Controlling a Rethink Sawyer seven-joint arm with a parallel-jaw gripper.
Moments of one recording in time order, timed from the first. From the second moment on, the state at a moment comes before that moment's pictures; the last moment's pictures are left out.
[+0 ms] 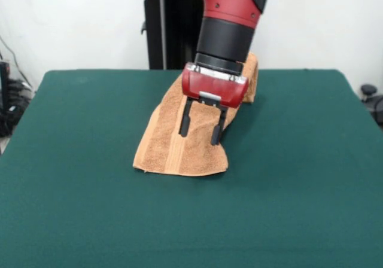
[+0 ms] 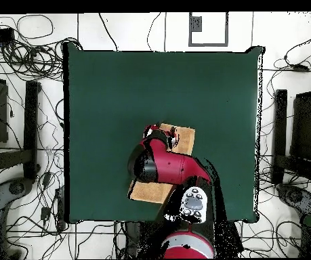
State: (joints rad) arm 0.01 -0.50 -0.23 1.73 -0.05 -0.09 2.02
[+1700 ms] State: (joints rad) arm -0.04 -0.43 -0.17 1.83 -0.01 -0.12 2.02
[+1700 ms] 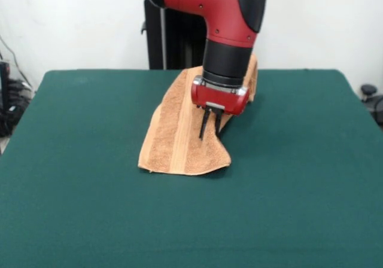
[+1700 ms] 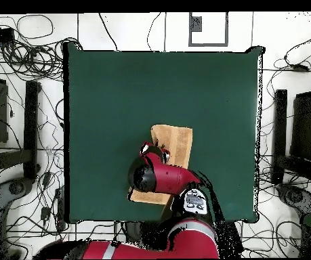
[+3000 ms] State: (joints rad) arm 0.01 -0.51 -0.22 1.84 0.07 -0.16 2.02
